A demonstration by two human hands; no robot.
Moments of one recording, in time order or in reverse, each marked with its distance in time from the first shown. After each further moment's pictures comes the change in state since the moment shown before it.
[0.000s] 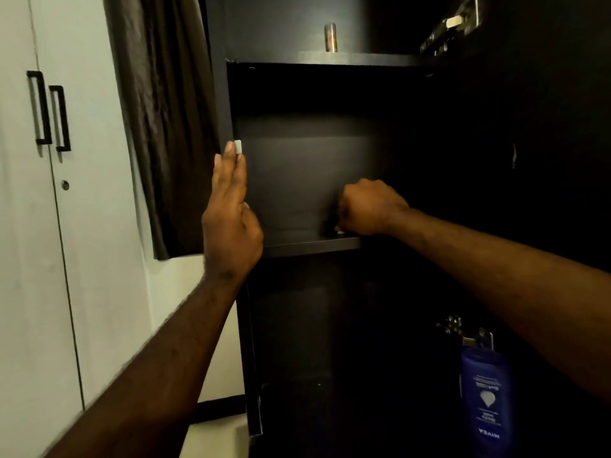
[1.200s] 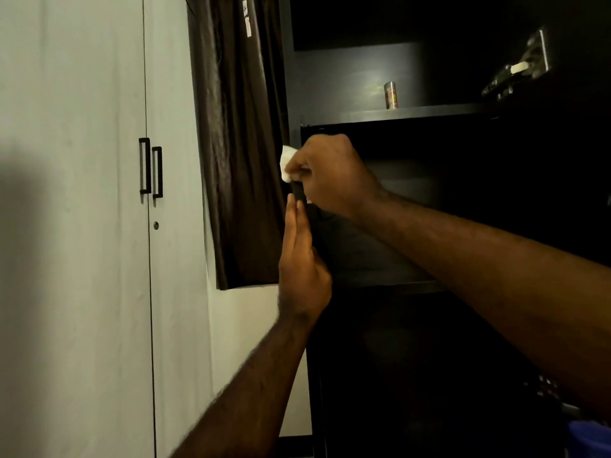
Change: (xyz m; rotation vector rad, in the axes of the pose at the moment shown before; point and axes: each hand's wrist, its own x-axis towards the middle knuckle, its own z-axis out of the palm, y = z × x) left_hand -0.001 0.005 -0.003 -0.082 -0.039 -0.095; right_hand 0.050 -0.120 -0.095 0.424 0.657 -0.362
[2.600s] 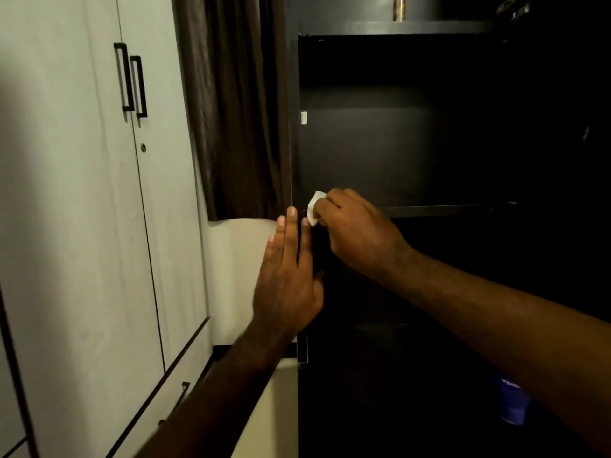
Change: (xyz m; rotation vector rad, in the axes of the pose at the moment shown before) left_hand -0.126 0.008 -0.038 0.585 -0.477 -0.026; right_hand -0.173 -0.021 0.010 -0.114 -0.346 0.023
